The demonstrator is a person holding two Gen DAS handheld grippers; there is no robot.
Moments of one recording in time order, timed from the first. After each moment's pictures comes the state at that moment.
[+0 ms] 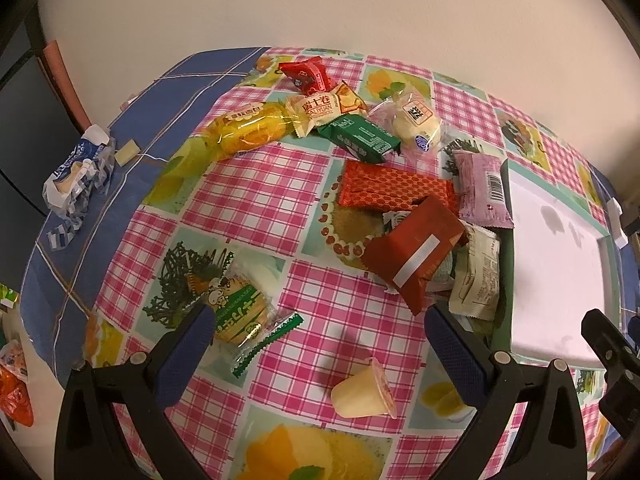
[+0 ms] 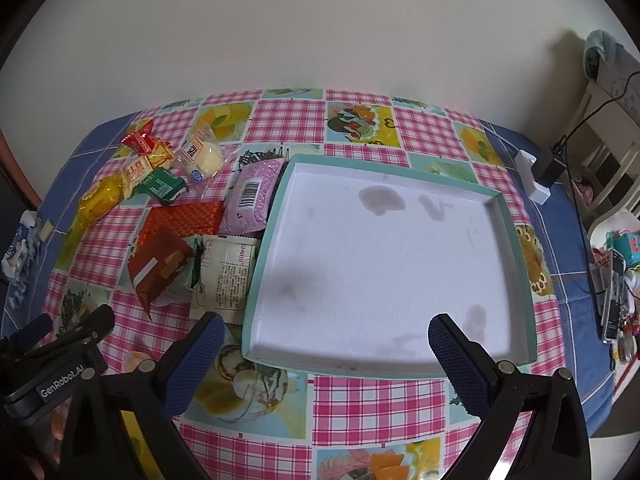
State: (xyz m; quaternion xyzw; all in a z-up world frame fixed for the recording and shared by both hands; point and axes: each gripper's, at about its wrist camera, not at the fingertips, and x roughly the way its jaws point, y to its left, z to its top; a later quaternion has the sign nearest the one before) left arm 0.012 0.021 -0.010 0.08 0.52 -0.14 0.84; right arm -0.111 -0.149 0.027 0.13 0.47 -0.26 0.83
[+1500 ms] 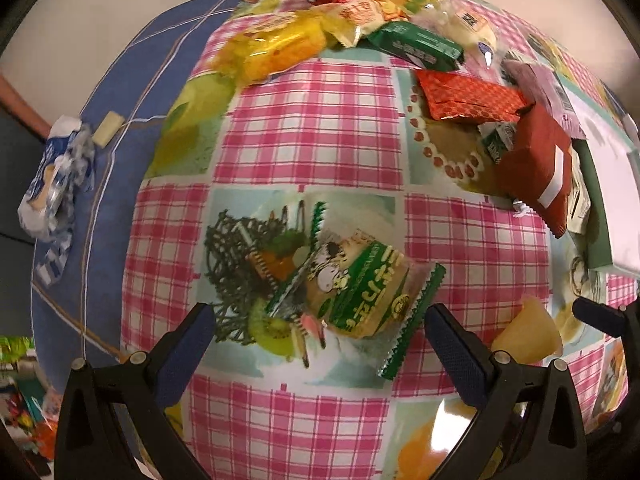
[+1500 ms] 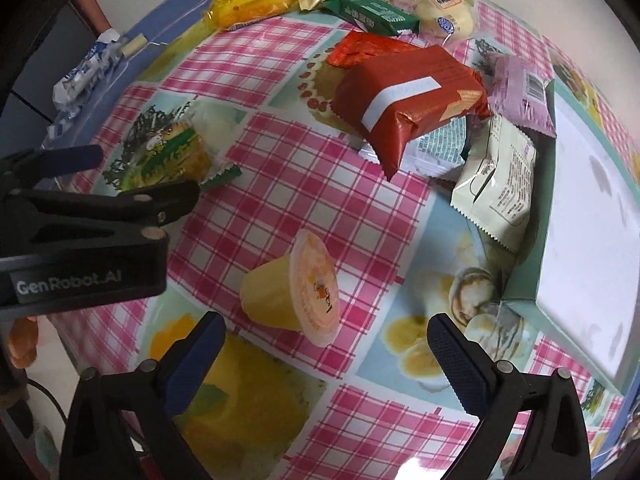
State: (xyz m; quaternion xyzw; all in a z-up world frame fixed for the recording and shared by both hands) left arm 0.068 0.062 -0.076 0.19 0.59 -0.18 0.76; right arm -0.043 0.002 -0.076 0.05 0.63 -0.04 0.77
